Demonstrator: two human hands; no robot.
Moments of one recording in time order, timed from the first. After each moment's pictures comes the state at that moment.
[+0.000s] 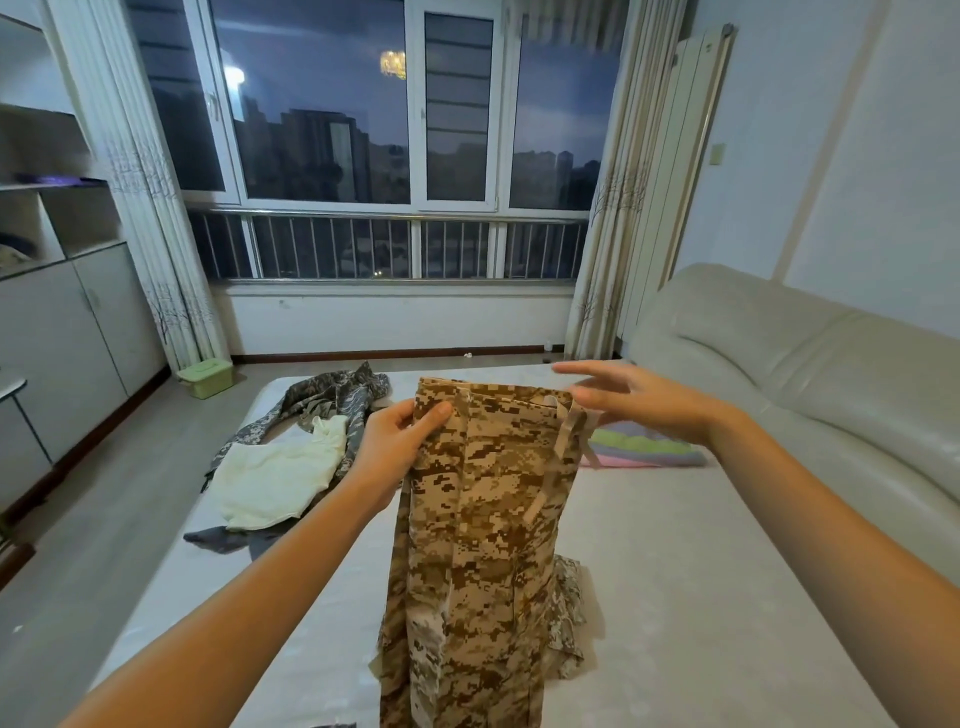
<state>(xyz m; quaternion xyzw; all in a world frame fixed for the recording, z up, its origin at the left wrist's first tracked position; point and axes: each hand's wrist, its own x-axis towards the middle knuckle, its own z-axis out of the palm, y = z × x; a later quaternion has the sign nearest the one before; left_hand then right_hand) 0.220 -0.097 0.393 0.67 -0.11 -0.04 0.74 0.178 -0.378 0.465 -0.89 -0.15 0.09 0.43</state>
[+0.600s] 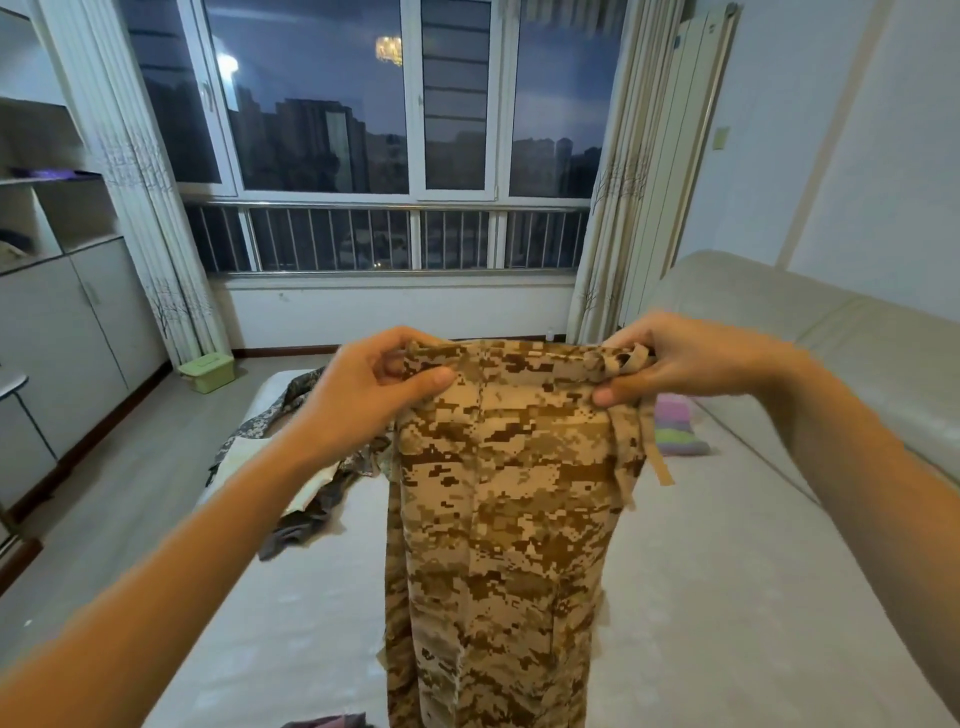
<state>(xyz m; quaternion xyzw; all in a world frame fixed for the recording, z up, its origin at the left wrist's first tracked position) 0.175 -0.061 0.475 0.74 -0.33 0.06 0.59 0.139 -0.355 0.534 -0.90 -0.26 0.10 0.33</state>
